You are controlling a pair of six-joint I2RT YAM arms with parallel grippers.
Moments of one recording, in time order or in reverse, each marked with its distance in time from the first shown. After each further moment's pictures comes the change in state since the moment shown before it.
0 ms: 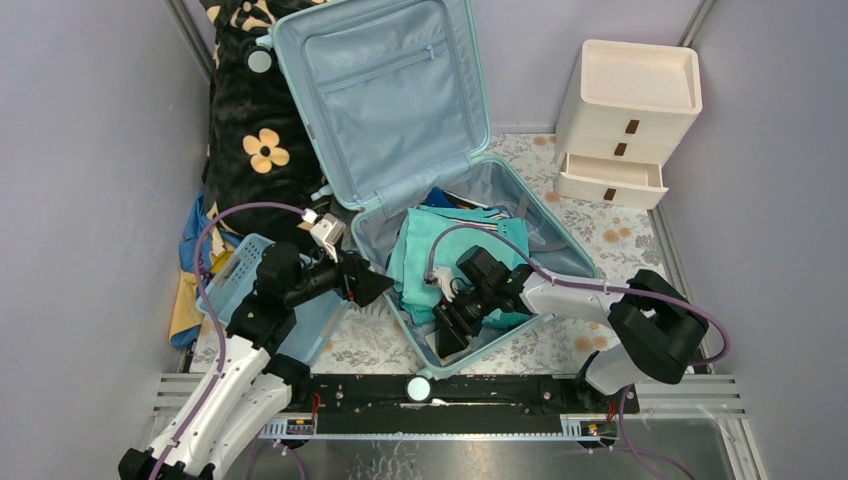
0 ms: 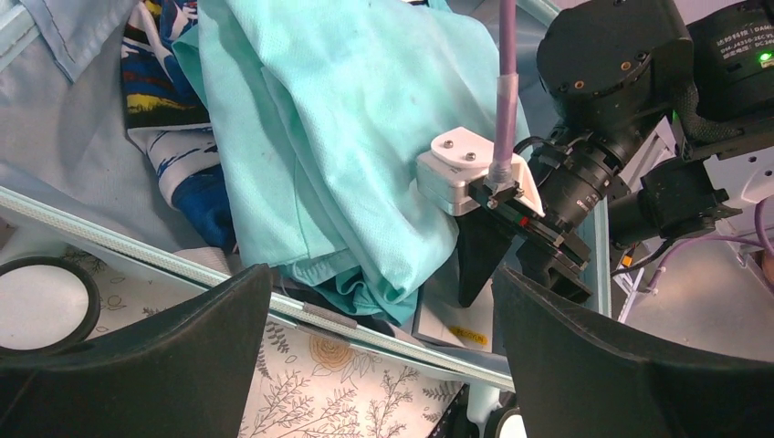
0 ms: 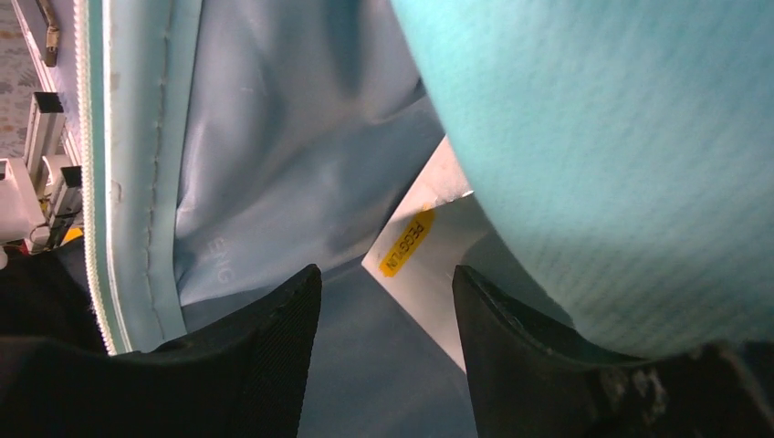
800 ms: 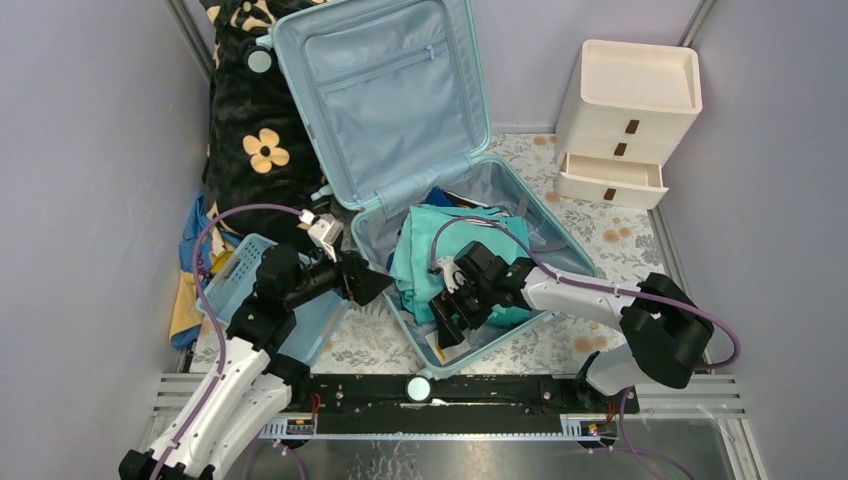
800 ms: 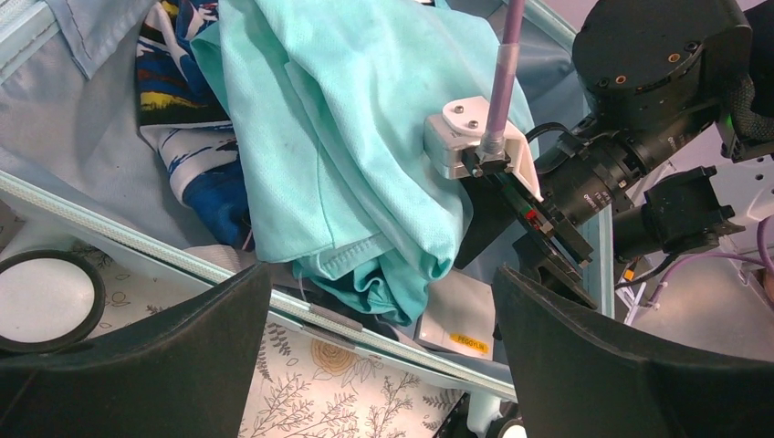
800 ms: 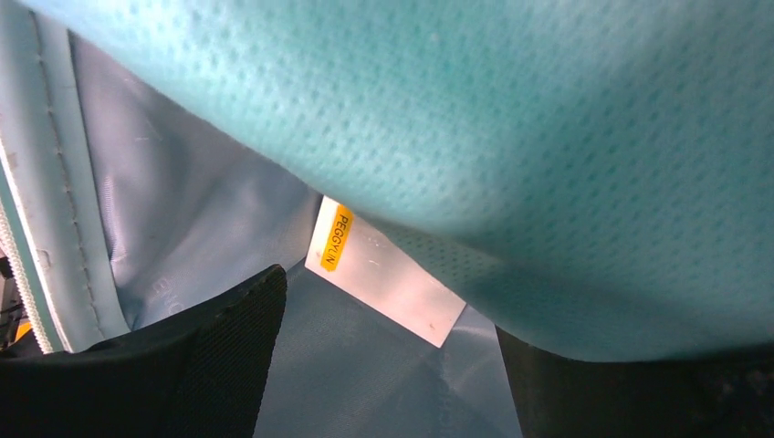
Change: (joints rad) left arm 0.000 -0.023 -0.017 0.019 -0.029 -0.029; right arm 0.008 -0.047 0.066 -0.157 0.262 0.091
